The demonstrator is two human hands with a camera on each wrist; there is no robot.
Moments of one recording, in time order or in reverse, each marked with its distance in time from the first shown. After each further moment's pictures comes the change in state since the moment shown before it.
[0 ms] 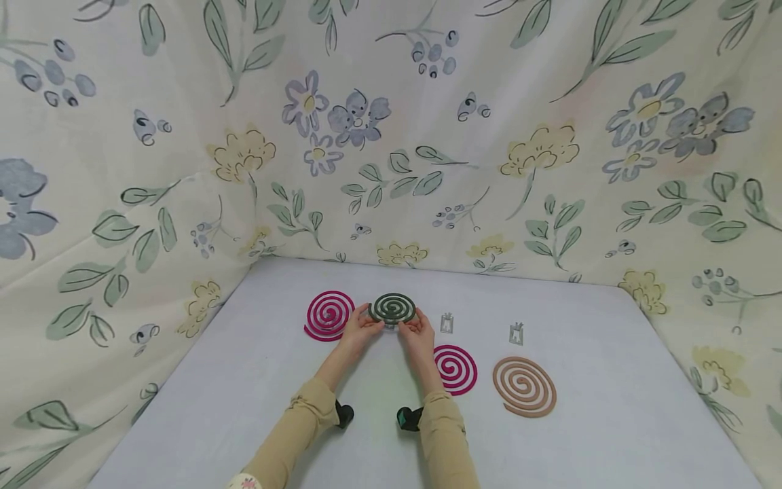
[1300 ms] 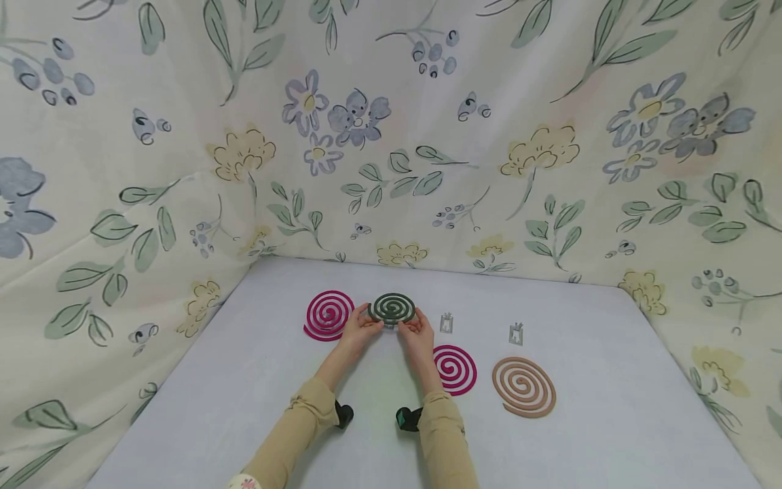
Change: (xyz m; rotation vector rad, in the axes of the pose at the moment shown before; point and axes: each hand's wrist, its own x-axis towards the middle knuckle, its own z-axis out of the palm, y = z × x) left_hand -0.055 0.080 0.013 0.017 -0.022 0.039; right_hand -0.001 -0.002 -0.002 -0.029 -0.011 -0.007
